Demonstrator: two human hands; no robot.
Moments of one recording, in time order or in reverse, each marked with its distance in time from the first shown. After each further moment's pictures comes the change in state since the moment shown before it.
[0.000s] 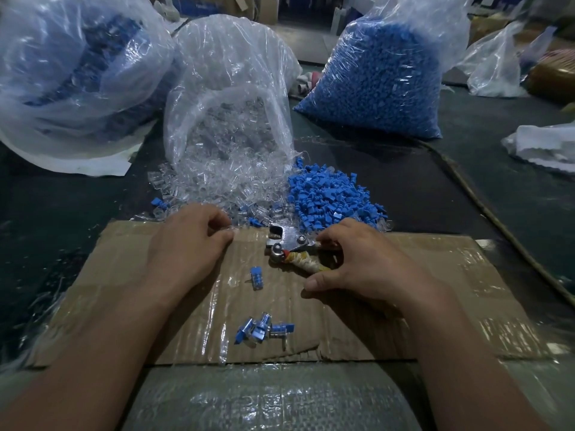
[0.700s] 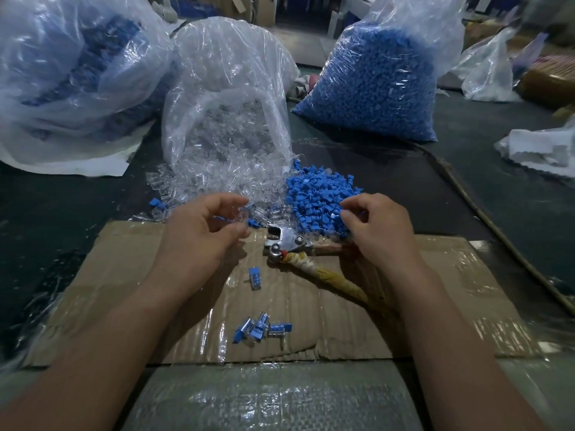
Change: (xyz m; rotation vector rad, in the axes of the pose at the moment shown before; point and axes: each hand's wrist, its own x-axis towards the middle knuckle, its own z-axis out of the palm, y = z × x) left_hand -0.014 0.019 -0.005 -0.701 -0.009 0.049; right_hand 0.022 0.025 -0.001 0.171 0.521 0.155
